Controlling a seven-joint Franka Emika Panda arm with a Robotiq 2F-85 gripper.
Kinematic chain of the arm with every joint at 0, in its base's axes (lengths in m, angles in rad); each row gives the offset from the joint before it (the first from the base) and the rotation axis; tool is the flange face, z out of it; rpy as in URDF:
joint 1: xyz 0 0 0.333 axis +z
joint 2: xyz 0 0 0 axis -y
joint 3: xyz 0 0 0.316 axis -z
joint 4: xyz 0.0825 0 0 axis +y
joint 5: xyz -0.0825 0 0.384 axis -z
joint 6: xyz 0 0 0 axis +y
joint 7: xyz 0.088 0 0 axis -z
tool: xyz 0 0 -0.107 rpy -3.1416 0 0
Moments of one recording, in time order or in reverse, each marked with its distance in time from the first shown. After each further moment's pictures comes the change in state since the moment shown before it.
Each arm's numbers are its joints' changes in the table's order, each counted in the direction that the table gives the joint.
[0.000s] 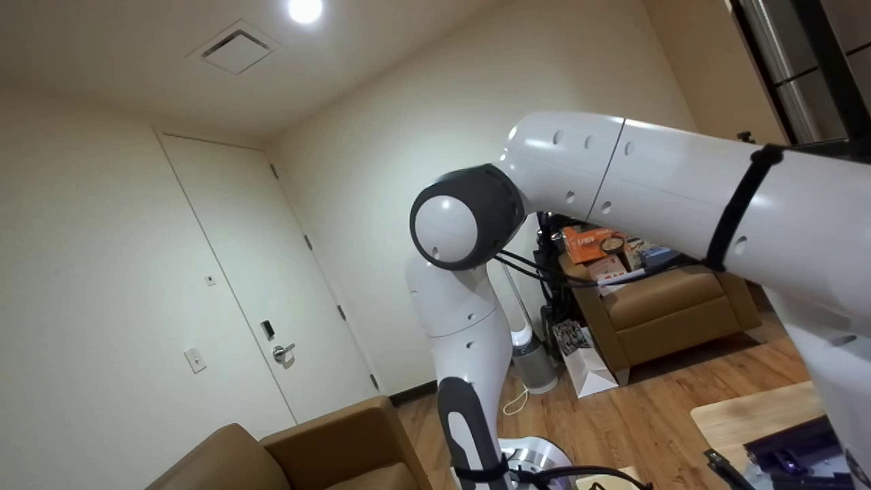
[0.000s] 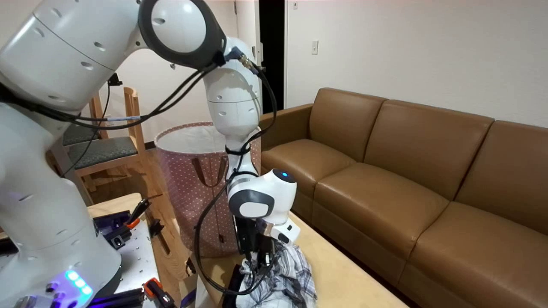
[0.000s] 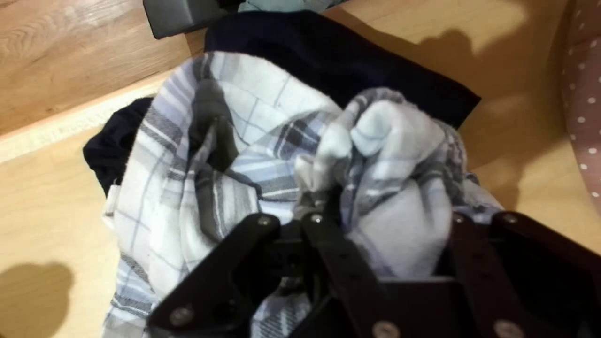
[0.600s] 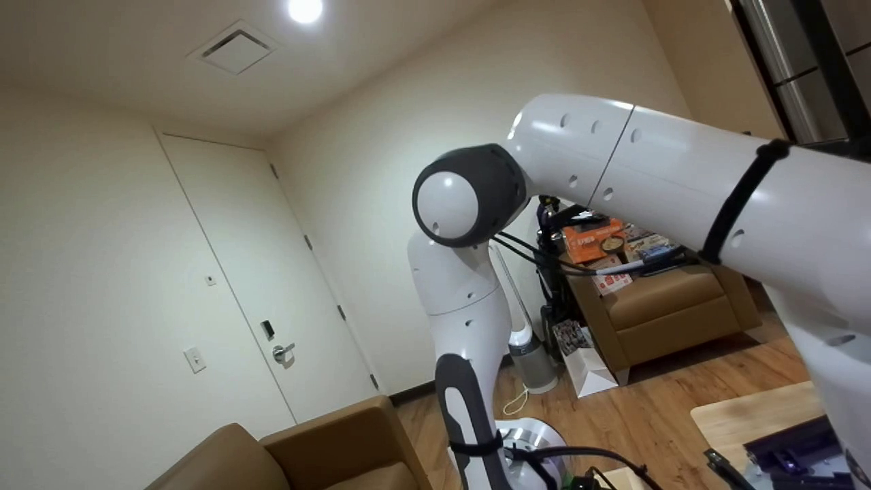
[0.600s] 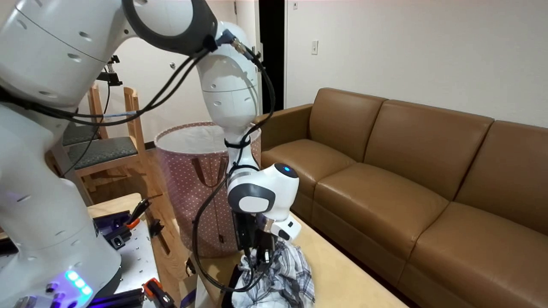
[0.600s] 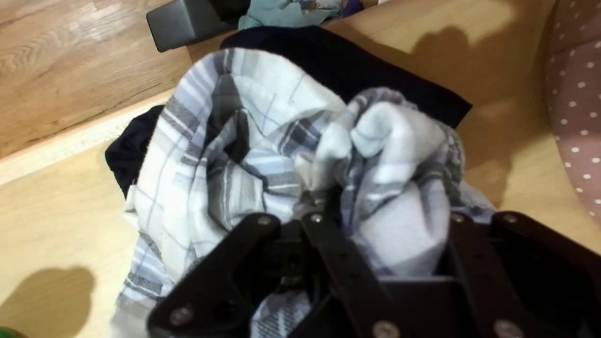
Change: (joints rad) arm -0.032 0.071 -0.006 0.040 0.005 0.045 -0.005
